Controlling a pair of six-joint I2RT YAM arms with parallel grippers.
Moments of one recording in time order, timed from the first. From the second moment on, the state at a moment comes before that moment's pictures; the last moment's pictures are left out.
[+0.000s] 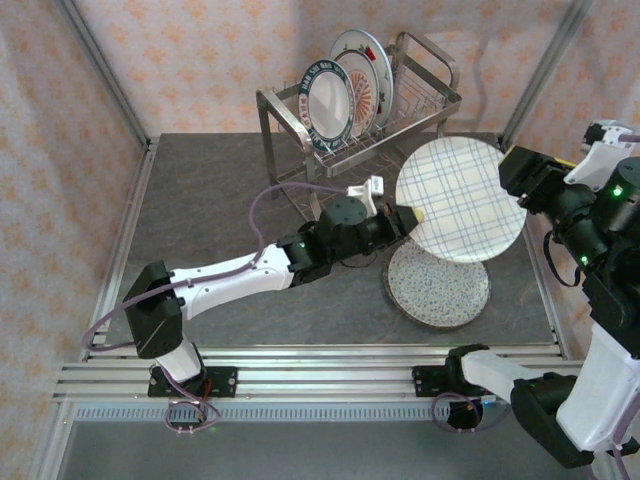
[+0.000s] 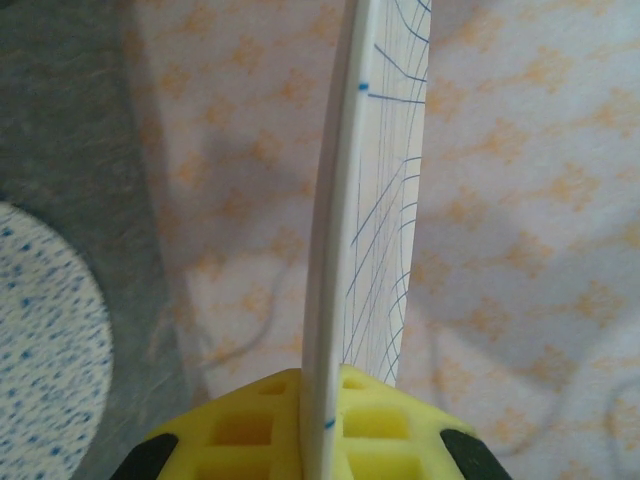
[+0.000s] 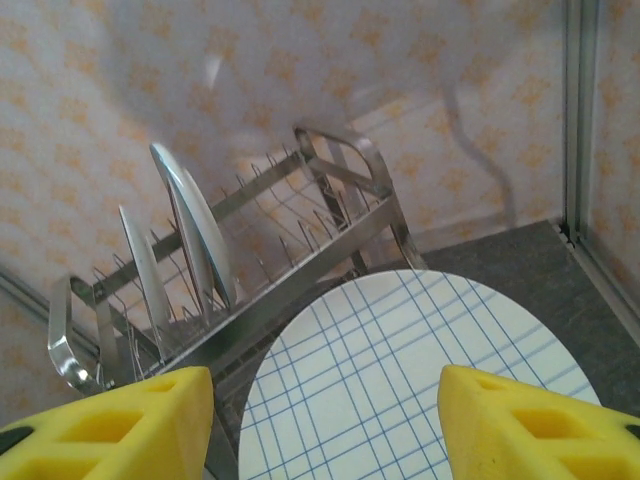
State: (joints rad) left arm -1.00 1.65 1.34 0.18 0.03 -1.27; right arm 0.17 1.11 2.21 -1.34 0.07 0.38
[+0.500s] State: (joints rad) left arm -1.03 1.71 1.18 0.29 0.10 -1.28; right arm 0.17 1.17 2.22 -1.50 0.07 0.41
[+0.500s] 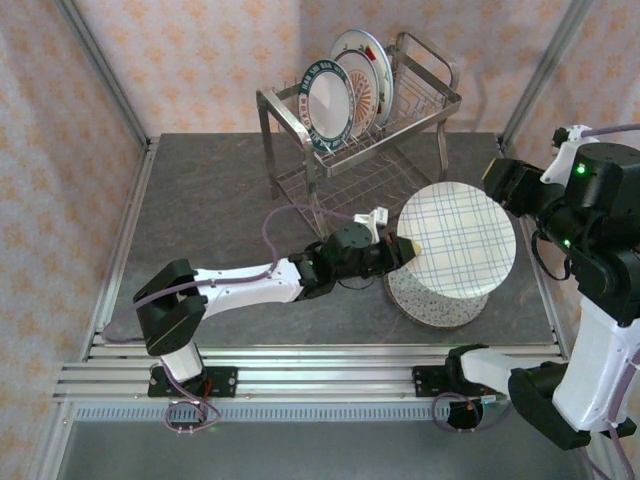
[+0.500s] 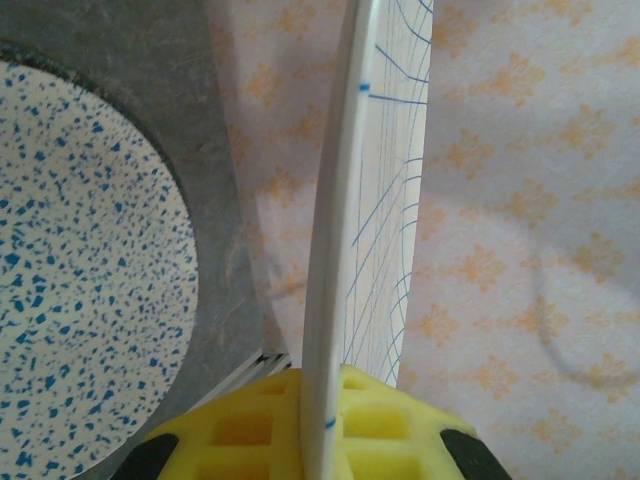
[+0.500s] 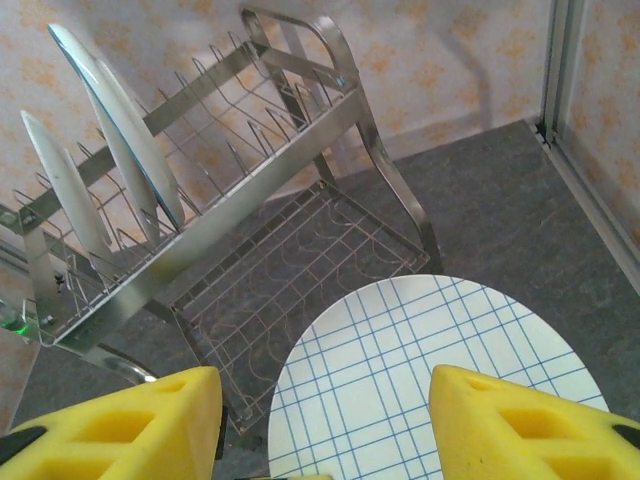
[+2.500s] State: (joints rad) left arm -1.00 2.00 1.12 0.42 0.16 -1.31; right arm 0.17 1.15 2.02 -1.53 0.06 0.51
